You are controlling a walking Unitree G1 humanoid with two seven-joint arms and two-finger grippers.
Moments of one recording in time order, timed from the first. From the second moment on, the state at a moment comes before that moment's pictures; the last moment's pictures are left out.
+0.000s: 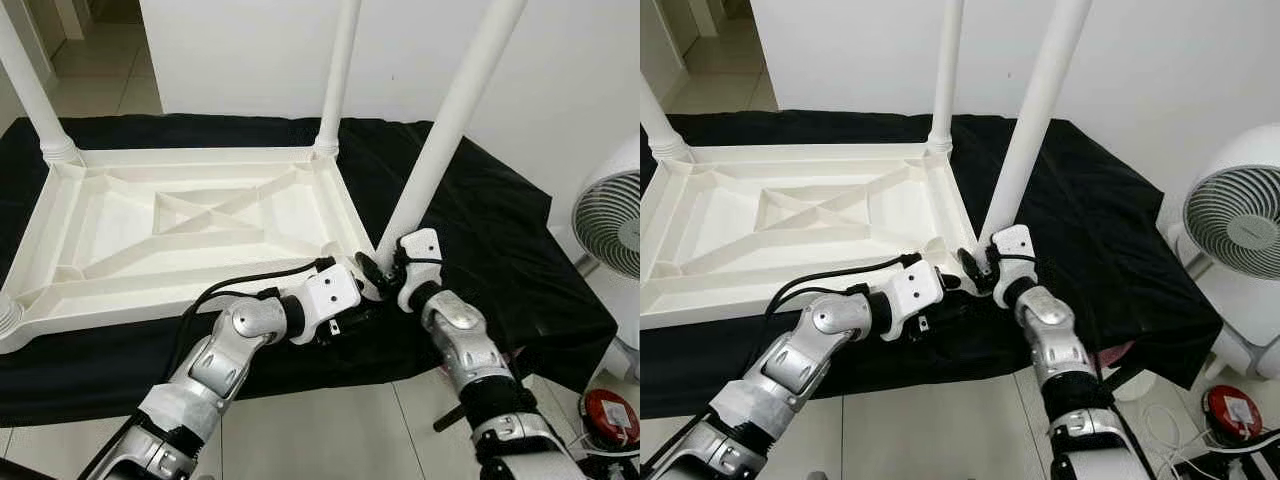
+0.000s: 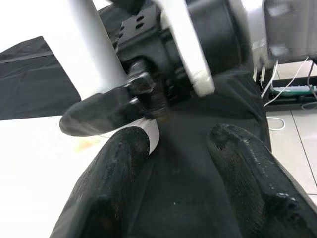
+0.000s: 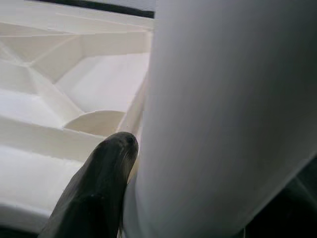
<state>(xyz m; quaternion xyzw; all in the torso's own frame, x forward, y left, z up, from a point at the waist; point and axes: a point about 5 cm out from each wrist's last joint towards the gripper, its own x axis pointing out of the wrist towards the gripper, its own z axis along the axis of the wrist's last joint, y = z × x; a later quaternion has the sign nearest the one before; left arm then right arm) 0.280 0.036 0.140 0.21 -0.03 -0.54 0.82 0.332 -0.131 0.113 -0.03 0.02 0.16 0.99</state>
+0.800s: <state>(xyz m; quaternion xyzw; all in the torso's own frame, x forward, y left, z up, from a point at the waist) 0.275 0.036 0.137 0.21 -0.02 -0.54 0.82 0.310 -0.120 0.114 0.07 0.03 -0.01 1.00</state>
